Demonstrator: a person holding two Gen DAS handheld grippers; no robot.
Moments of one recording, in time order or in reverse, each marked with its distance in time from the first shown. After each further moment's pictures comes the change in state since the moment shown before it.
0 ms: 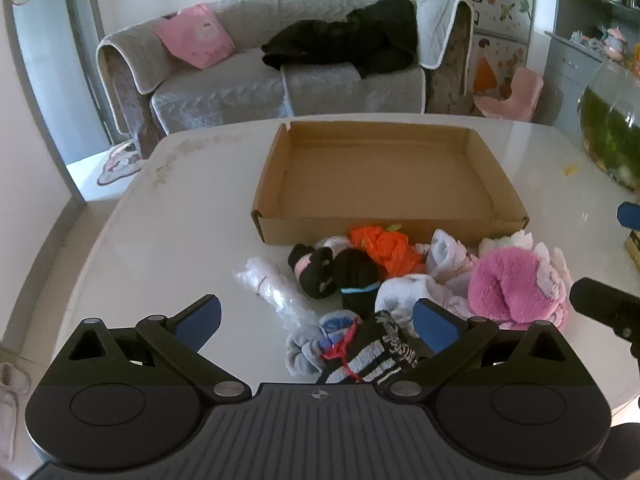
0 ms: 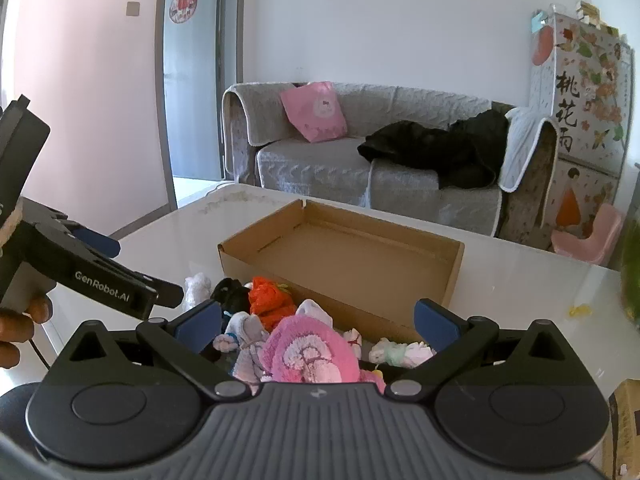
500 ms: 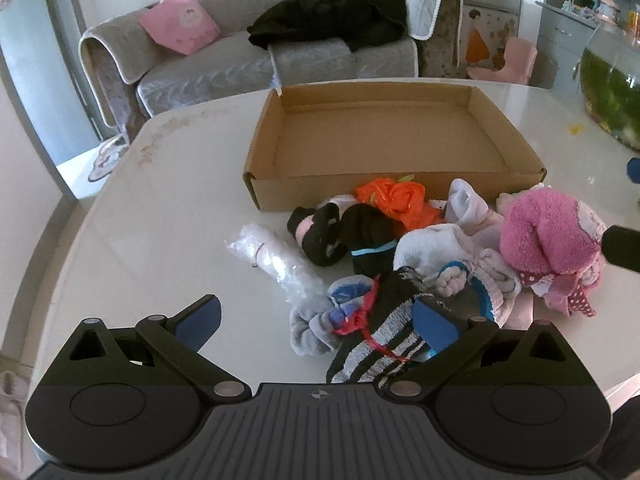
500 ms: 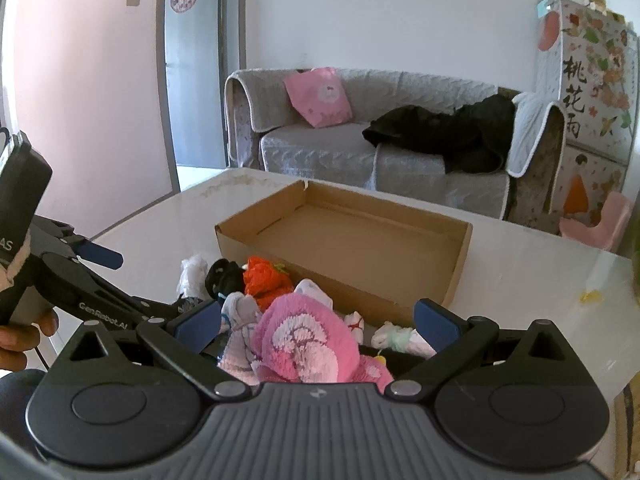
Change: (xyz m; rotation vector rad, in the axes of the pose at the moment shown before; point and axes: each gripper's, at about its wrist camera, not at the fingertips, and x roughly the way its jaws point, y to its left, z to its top) left arm 0.035 0.006 -0.024 0.056 0.043 -0.016; right arm 0.015 -0.003 -0.014 0.004 0.038 0.028
